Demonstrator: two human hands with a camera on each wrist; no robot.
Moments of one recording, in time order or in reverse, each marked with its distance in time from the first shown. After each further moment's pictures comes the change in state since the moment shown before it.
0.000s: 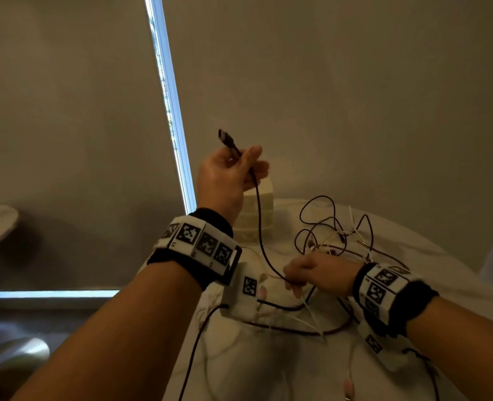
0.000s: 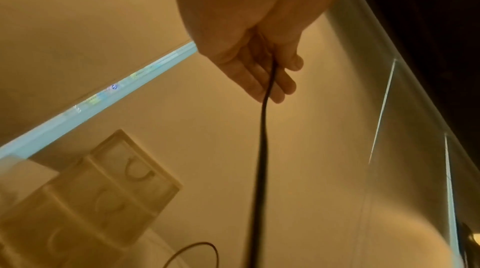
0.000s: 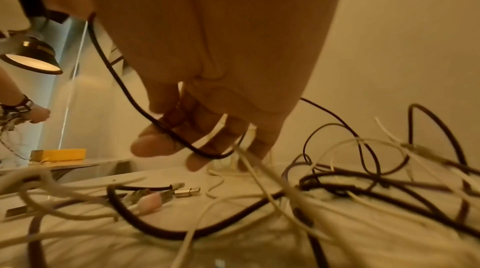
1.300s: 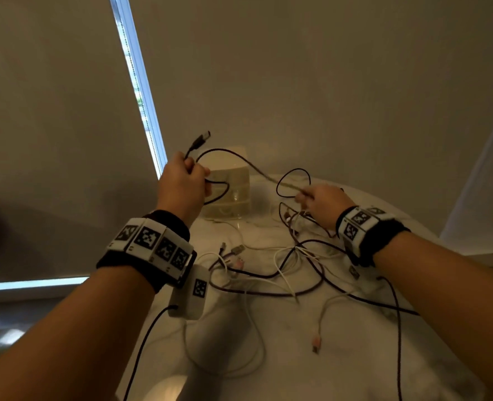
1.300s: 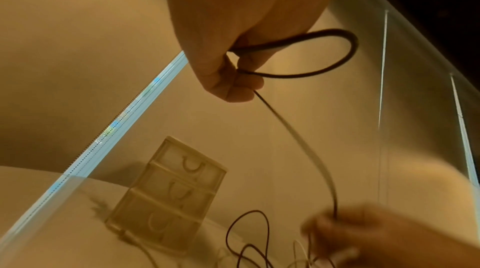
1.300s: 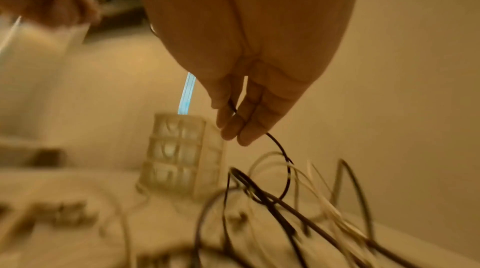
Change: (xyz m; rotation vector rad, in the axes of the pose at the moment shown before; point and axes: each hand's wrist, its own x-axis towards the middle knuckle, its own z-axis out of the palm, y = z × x) left_hand -0.019 -0.038 -0.031 0.300 0.083 -0.105; right_hand 0.001 0.028 -0.050 -0.212 0.565 0.209
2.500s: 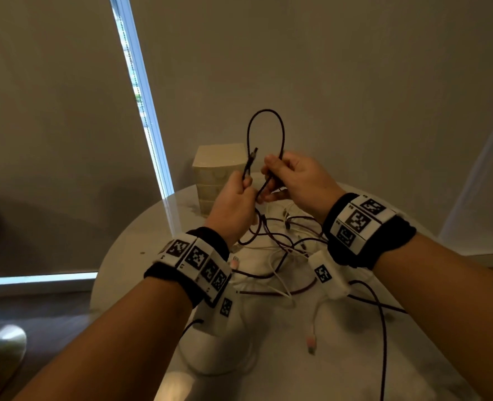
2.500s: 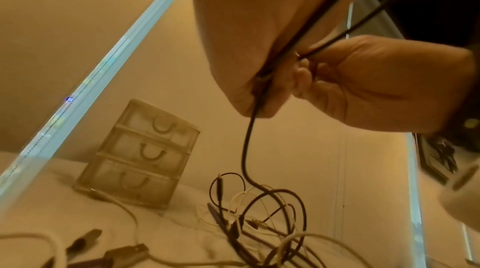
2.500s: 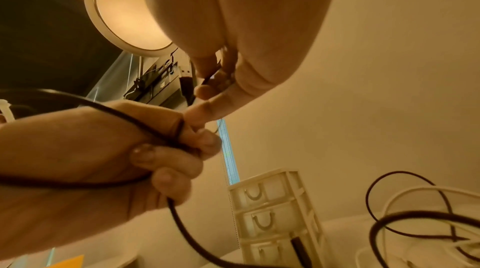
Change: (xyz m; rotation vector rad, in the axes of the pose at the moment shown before) left_hand -0.044 -0.009 0.059 0.006 -0.327 -0.084; right_hand -0.033 -0.080 -0.020 0.873 -0.032 -0.193
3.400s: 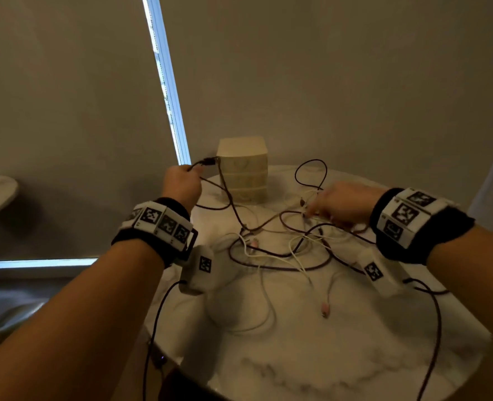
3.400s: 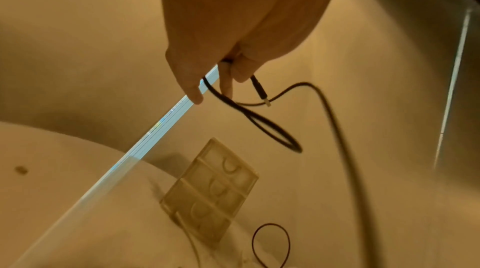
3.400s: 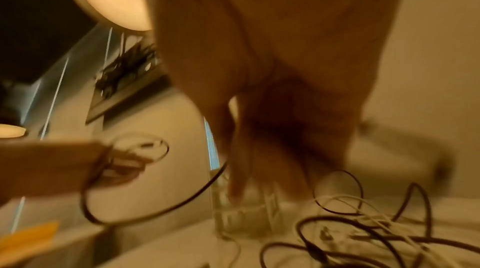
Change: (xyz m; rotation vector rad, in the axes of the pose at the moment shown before) left_hand -0.002 -0.009 -0.117 0.153 0.385 -0.188; right_hand -0.044 0.003 -0.024 -0.902 -0.260 0.443
